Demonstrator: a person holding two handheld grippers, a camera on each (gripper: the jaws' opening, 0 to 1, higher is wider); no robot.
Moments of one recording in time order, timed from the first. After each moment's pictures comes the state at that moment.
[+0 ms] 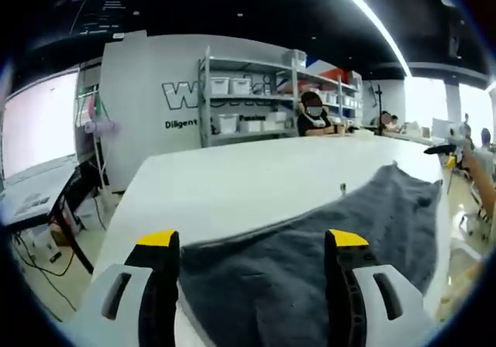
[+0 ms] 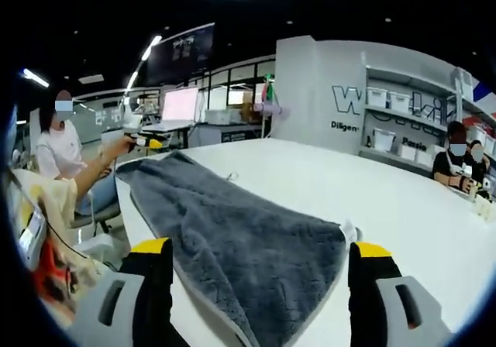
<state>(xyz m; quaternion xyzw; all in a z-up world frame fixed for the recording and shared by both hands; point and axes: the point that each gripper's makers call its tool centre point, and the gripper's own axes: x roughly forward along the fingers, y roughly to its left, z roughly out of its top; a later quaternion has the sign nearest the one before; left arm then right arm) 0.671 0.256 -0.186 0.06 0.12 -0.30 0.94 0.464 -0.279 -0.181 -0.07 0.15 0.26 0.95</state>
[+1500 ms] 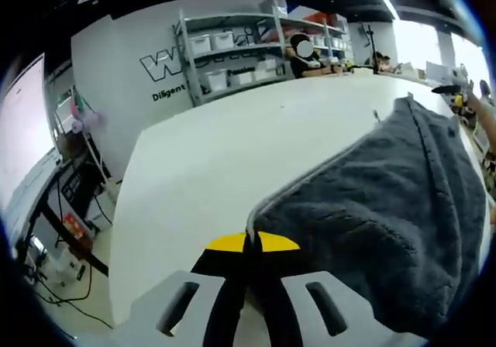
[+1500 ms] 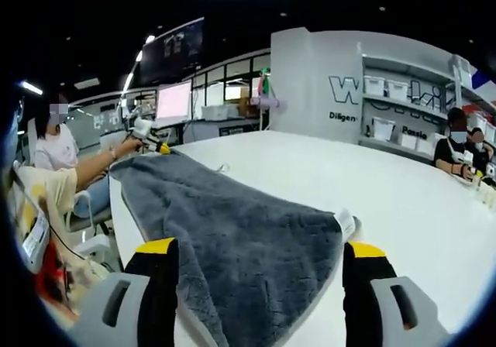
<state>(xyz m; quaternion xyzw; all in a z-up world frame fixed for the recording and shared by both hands) 0.731 0.297 -0.257 0.18 0.22 -0.31 0.91 0.484 -0.291 -0.201 -0.05 0.17 0.26 0.95</state>
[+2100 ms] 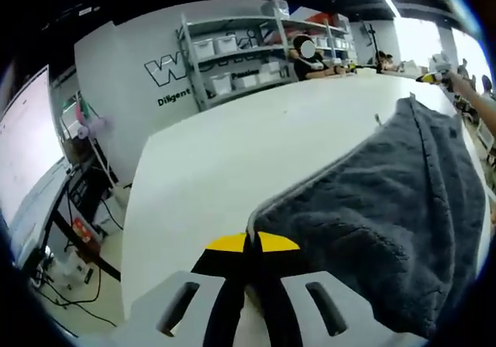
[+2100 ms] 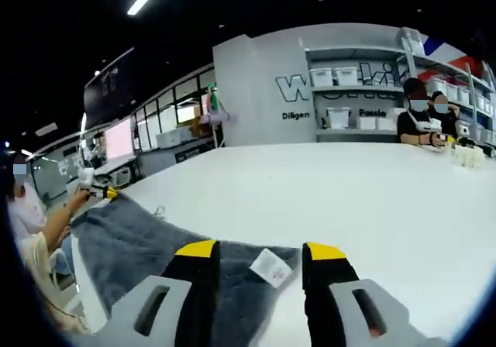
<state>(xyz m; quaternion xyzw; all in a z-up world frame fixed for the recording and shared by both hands) 0.728 0.300 -0.241 0.19 0.20 -0.29 0.91 0.589 -0.364 -0.188 0.04 0.18 0.13 0.97</state>
